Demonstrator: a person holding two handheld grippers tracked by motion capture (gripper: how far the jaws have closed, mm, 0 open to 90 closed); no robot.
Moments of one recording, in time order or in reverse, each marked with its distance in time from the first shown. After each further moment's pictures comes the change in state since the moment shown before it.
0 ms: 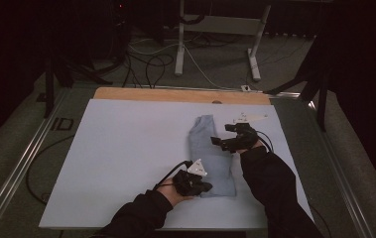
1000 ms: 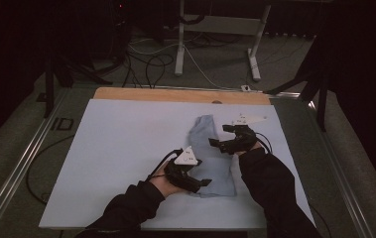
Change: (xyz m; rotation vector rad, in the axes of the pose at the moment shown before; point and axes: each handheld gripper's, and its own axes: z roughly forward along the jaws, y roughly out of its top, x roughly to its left) left arm 0.013 0.016 -0.046 -0.178 0.090 0.039; right arm 0.010 0.002 -0.002 -0.031 0.026 -0.026
